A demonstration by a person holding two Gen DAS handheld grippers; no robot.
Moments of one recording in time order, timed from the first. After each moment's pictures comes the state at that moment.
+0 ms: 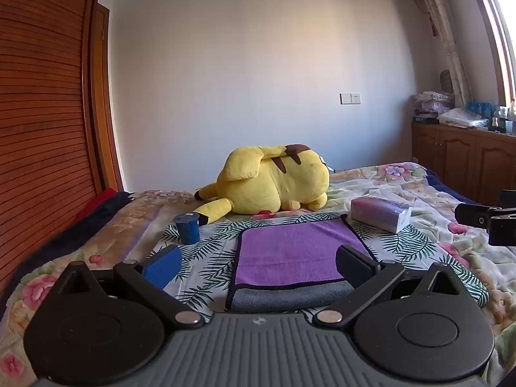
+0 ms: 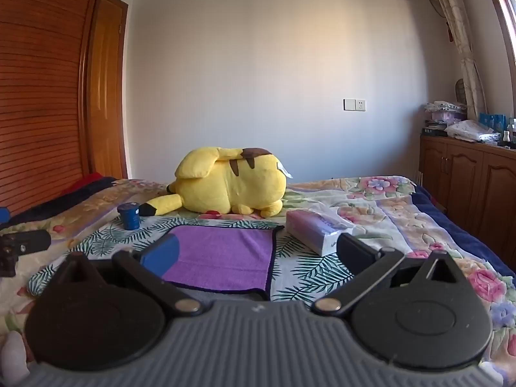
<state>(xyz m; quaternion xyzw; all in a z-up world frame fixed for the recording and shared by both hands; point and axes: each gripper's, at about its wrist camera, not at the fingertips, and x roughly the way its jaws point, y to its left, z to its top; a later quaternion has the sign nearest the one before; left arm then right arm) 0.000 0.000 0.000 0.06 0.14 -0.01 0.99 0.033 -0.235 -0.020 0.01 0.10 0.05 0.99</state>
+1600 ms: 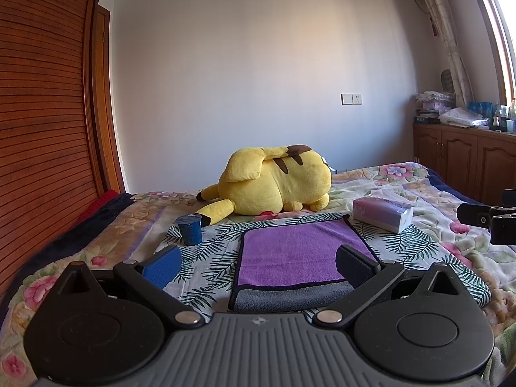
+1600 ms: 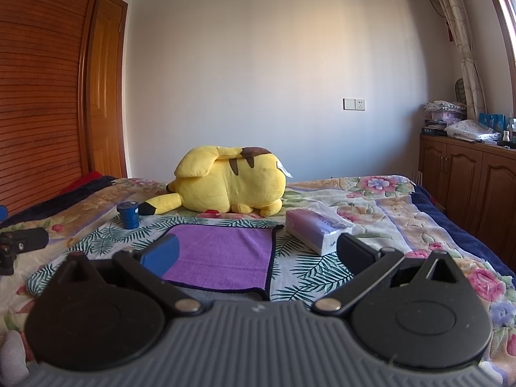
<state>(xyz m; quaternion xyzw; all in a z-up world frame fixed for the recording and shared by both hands) 0.000 0.003 0.002 0.06 0.14 -0.01 0.99 0.034 -0.237 -0.021 0.01 0.11 0.05 0.99</state>
